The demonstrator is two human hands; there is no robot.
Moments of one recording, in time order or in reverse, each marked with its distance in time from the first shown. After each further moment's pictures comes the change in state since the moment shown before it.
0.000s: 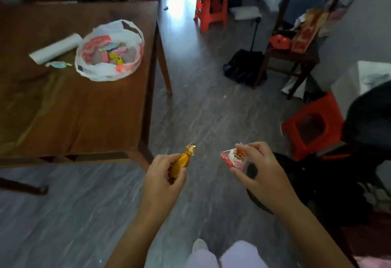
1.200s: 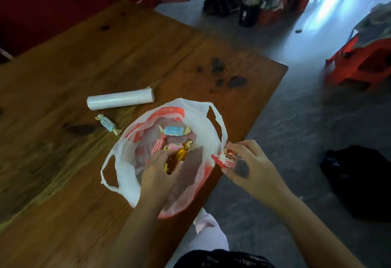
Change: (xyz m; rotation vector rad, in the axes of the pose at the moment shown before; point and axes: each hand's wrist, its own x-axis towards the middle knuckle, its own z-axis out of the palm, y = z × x) left_hand 0.498 -0.160 -0.058 0.187 0.456 -0.623; right_hand 0.641 -0.074 0.174 0.060 -0.541 -0.593
